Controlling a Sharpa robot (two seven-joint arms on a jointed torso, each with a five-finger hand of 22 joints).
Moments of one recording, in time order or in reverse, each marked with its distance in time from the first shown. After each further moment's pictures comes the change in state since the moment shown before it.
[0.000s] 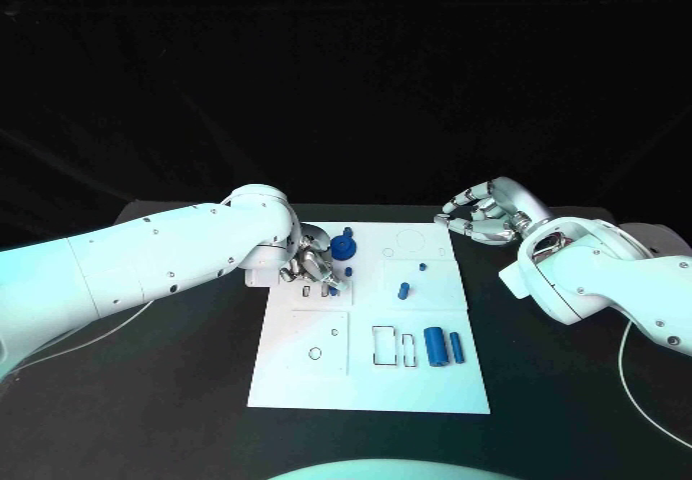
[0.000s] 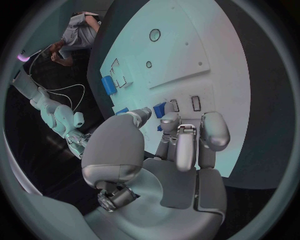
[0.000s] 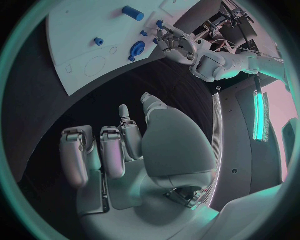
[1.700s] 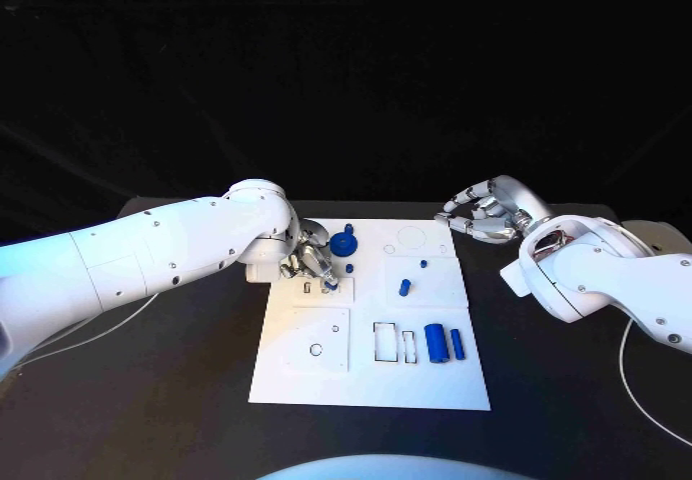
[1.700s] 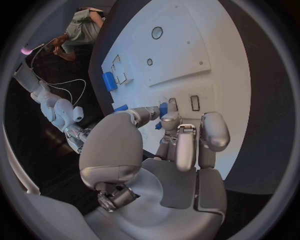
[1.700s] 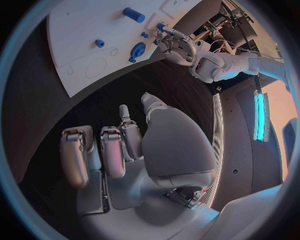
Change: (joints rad) left arm 0.000 0.007 -0.002 -0.032 0.051 -0.007 0.000; left_hand 0.049 -0.017 0.292 -0.177 0.178 -0.016 0.001 0.032 0.065 0.004 -0.014 -0.016 -0.017 -0.004 -0.004 0.000 0.000 0.000 -0.004 -0.004 0.004 0.009; right arm -0.003 0.001 -0.001 -0.003 -0.001 0.006 -0.003; right_hand -0.004 -0.004 0.000 0.000 0.025 -0.004 -0.004 0.008 0.000 0.000 0.000 0.000 0.000 0.004 -0.004 0.000 -0.001 0.000 0.000 0.000 0.000 0.000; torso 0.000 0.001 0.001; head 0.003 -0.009
